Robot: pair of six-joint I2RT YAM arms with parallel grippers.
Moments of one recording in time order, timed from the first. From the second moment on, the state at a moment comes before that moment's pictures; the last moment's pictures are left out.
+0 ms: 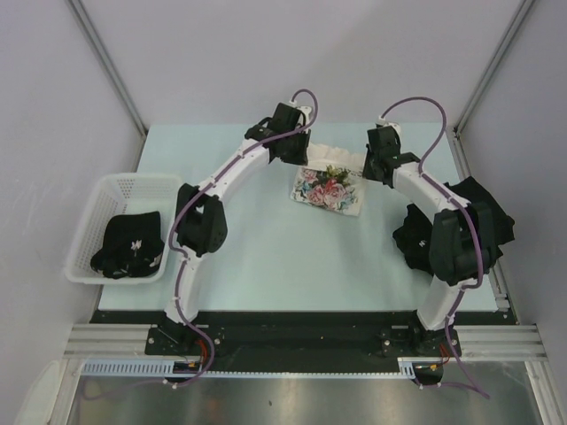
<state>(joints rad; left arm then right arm) -0.54 2.24 2.16 -0.70 0.11 -0.22 0.27 1.75 1.38 -0.41 0.27 0.37</state>
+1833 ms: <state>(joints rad) -0.43 2.61 2.34 -0.23 0.21 -0.53 0.13 2.28 1.90 -0.39 0.20 0.23</state>
